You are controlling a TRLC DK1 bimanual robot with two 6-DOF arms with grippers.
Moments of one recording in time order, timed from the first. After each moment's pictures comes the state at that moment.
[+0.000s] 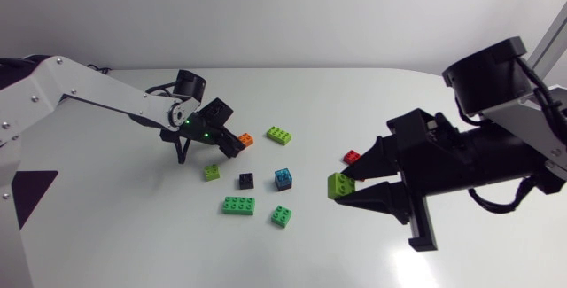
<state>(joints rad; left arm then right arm) -0.22 2.11 1.27 -0.08 0.34 0.50 0.40 1.08 0.83 -0.60 -0.70 -0.83</state>
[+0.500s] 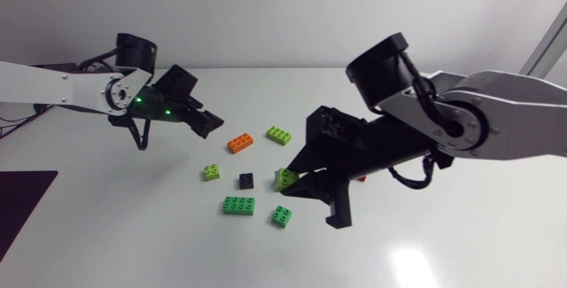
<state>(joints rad) -0.14 1.75 1.11 -0.09 0.34 0.50 0.62 1.39 0.99 -0.44 -0.54 -0.70</state>
